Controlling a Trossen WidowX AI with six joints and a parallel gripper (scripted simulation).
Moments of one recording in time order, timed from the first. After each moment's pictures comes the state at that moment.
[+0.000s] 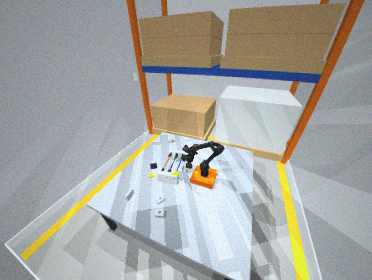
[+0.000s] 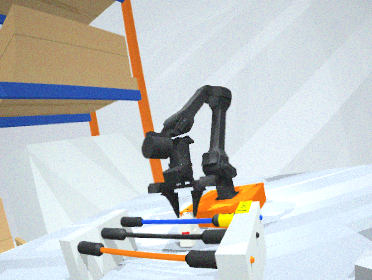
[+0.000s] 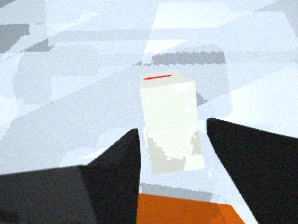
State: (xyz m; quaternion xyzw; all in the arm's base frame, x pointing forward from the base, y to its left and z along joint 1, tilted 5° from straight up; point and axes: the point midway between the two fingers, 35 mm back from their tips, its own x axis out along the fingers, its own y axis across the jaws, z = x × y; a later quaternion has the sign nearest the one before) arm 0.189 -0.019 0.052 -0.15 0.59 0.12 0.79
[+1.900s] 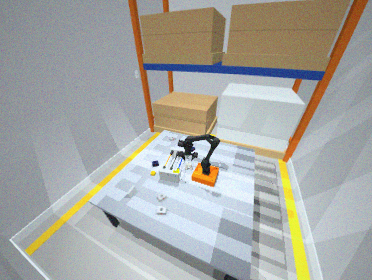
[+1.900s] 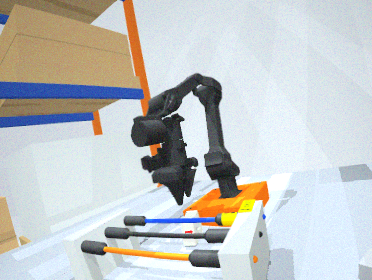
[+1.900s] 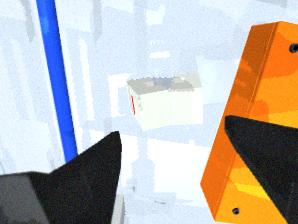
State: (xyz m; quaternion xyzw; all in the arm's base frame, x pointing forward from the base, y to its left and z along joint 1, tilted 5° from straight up) arm 0.202 -0.011 0.100 0.39 0.55 -0.41 0.62
